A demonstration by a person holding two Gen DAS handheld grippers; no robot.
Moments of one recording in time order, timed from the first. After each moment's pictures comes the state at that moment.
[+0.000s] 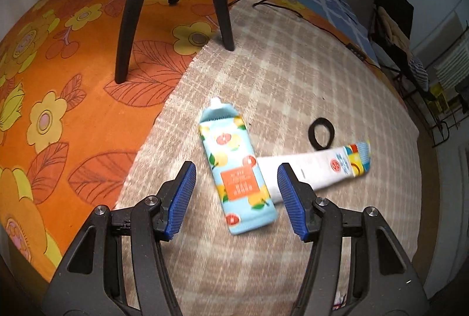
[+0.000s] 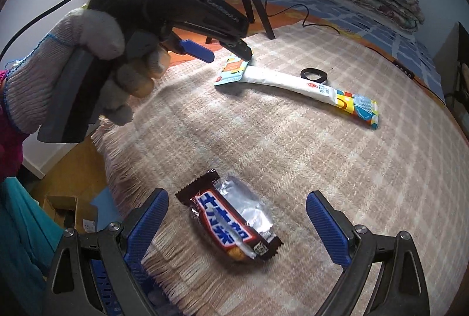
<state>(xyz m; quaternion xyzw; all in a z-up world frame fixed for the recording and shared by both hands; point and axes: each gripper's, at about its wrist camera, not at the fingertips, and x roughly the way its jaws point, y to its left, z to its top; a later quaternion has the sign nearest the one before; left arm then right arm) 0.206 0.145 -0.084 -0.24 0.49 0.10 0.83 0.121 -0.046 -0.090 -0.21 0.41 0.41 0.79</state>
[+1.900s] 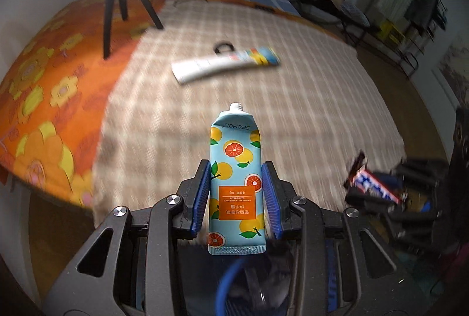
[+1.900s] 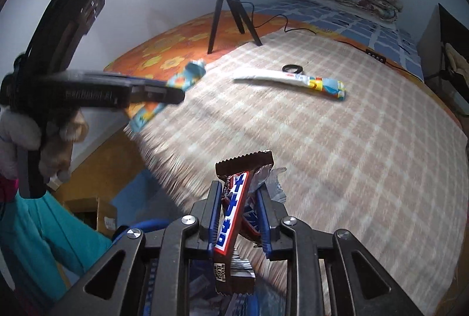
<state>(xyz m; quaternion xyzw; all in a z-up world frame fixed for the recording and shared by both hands) 0.037 0.038 -0.034 -0.11 0.47 -0.03 0.87 0.053 -0.119 -0.048 -0.17 0.41 0.39 0.81</state>
